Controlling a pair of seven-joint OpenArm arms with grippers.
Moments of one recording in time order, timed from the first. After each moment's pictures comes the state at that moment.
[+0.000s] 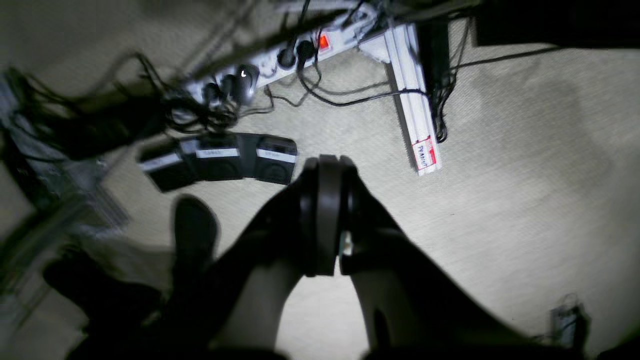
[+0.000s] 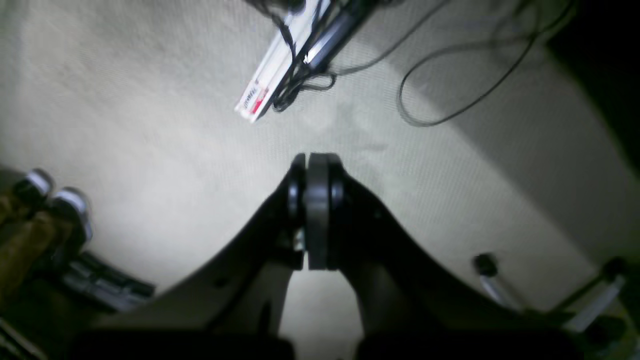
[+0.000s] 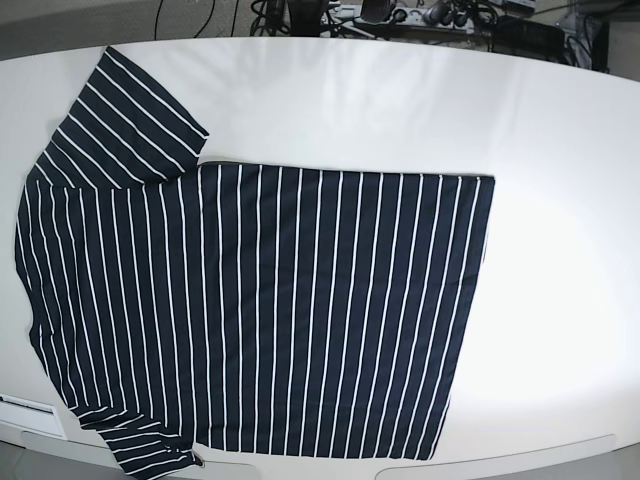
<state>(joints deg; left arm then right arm) 56.2 -27.1 6.6 81.9 -8.0 -14.3 10.2 -54.8 25.6 -24.7 93.7 -0.2 3.4 -30.3</state>
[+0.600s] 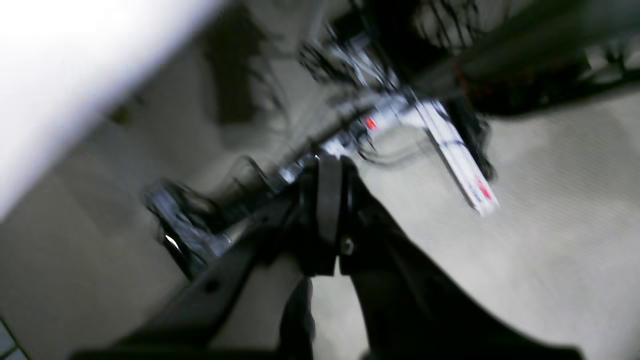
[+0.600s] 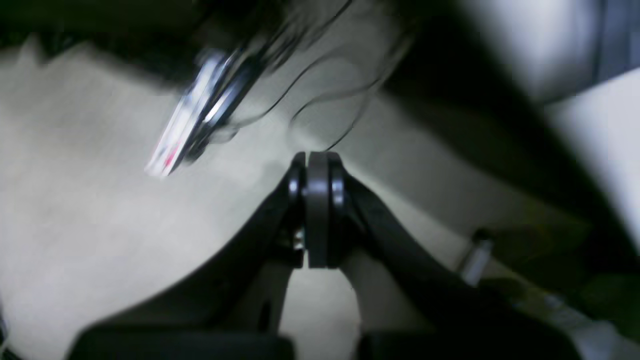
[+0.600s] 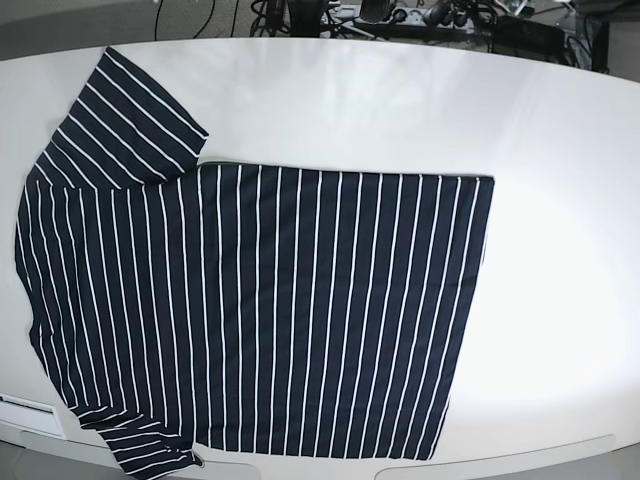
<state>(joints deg) 76.1 -33.5 -11.1 121.4 -6.1 -14.4 17.2 -74.1 27.7 -4.6 130.6 -8.1 -0.7 -39.7</state>
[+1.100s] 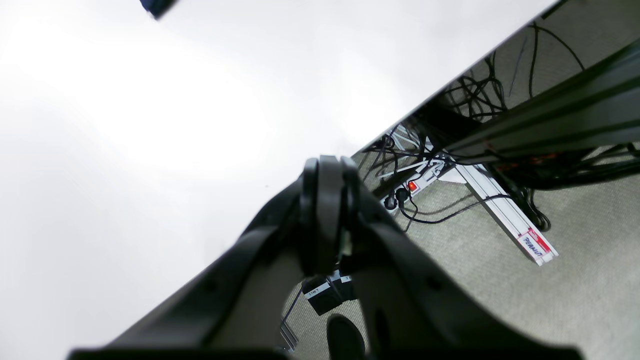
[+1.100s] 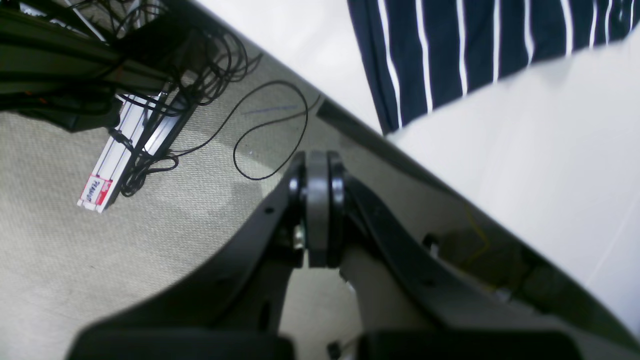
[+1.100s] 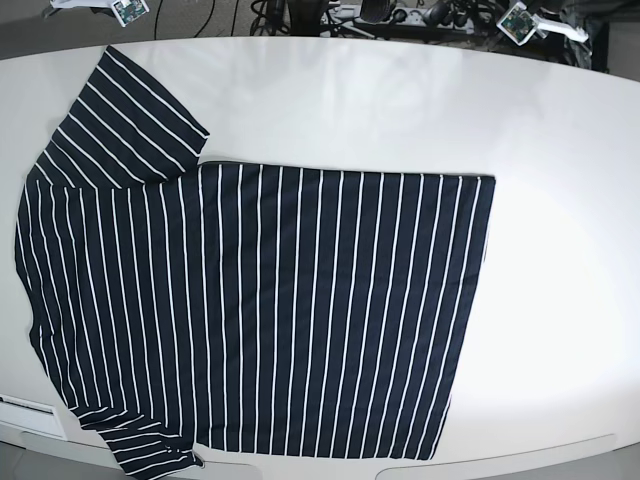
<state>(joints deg) 76.2 -35.2 -17.3 132.9 -4.2 -17.3 17.6 -74.6 27.4 4.6 133.3 -8.3 2.1 -34.9</state>
